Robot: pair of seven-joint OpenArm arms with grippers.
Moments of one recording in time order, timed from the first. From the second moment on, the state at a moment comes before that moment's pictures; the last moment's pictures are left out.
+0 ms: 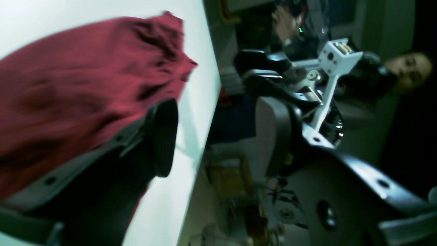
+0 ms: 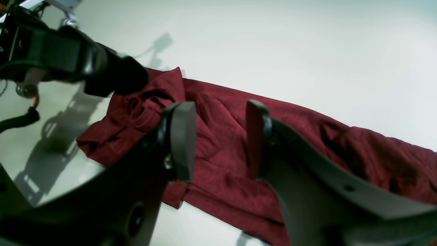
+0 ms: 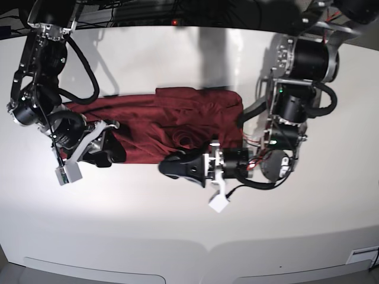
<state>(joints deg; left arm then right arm) -32.7 3.0 3.6 35.2 -84.6 -38.1 80.7 -0.8 14.0 18.4 103.3 42.9 36.3 -61.0</state>
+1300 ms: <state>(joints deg) -27.8 -23.0 3.7 35.2 -68.3 -38.0 69.7 9.5 2.9 -17.1 83.5 12.0 35.4 -53.2</state>
